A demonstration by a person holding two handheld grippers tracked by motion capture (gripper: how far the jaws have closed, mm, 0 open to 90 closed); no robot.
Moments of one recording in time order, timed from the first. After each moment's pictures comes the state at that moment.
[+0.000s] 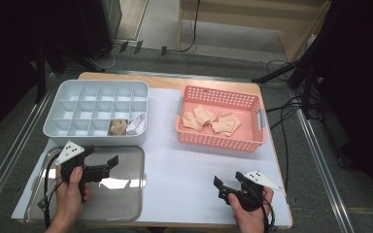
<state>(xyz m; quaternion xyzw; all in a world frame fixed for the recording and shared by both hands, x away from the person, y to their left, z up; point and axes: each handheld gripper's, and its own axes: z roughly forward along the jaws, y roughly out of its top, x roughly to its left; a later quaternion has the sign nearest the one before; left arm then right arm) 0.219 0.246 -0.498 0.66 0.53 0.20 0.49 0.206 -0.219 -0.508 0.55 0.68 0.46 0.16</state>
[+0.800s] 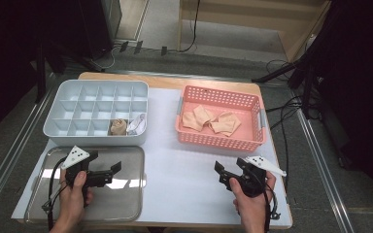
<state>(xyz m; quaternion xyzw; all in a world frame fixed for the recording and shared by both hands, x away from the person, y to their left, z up) 0.219 0.242 -0.513 0.68 0.53 0.19 0.48 0.228 -0.211 -0.467 0.56 0.67 0.47 0.17</state>
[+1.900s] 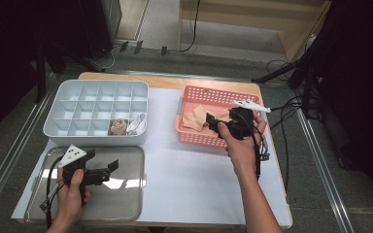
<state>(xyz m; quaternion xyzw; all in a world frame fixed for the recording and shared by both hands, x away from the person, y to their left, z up) 0.222 0.251 -0.514 0.67 0.54 0.19 0.48 0.344 -0.171 -0.397 0.53 0.69 0.45 0.20</state>
